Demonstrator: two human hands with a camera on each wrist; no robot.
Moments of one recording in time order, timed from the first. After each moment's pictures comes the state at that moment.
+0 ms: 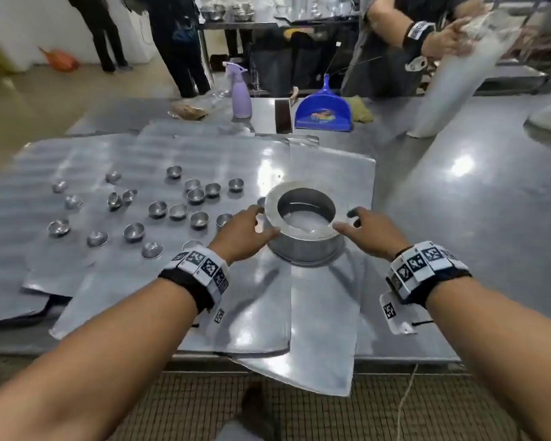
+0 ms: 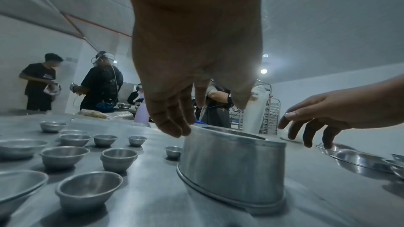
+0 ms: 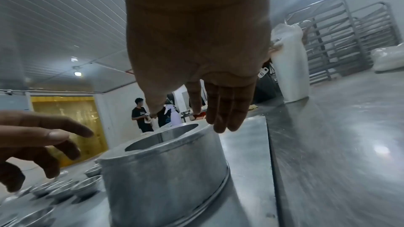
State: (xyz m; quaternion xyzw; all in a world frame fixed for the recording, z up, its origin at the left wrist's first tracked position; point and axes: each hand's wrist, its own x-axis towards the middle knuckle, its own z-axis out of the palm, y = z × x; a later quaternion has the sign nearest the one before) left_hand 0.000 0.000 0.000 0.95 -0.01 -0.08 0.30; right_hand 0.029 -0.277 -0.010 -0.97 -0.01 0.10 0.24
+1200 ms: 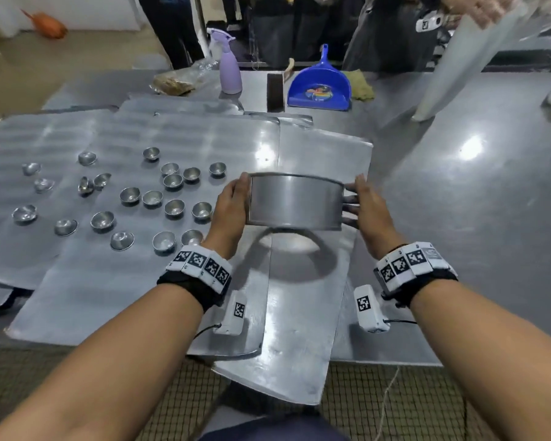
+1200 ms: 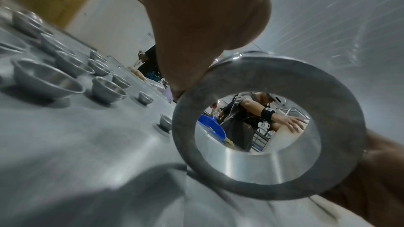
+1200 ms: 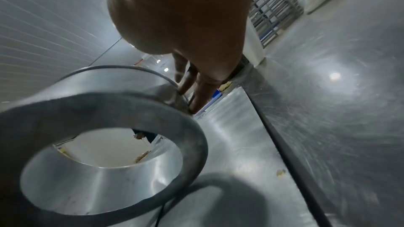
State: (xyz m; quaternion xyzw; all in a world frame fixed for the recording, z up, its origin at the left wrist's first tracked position) left_hand 0.041 -0.043 -0.035 0.70 0.14 0.02 0.70; right_hand 0.065 -0.295 -0.034 -0.70 0.11 0.04 0.71
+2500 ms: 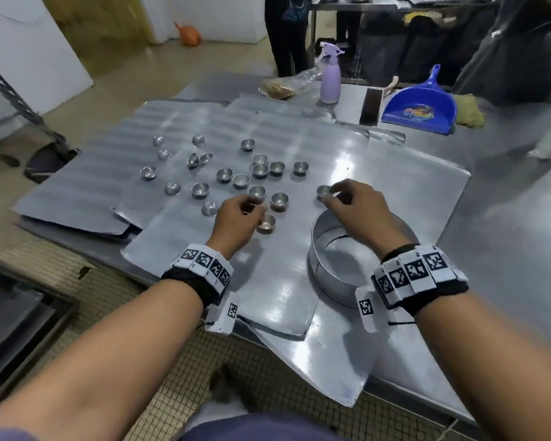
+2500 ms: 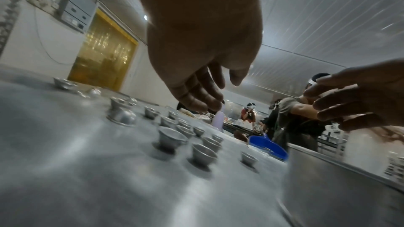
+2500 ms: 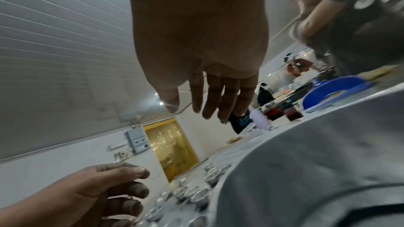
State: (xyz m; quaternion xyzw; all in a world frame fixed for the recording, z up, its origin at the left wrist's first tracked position) left_hand -0.049 0.053 -0.031 0.80 0.22 0.14 0.54; right_hand 0.038 -0.179 0.007 -0.90 -0.17 0.04 0.41
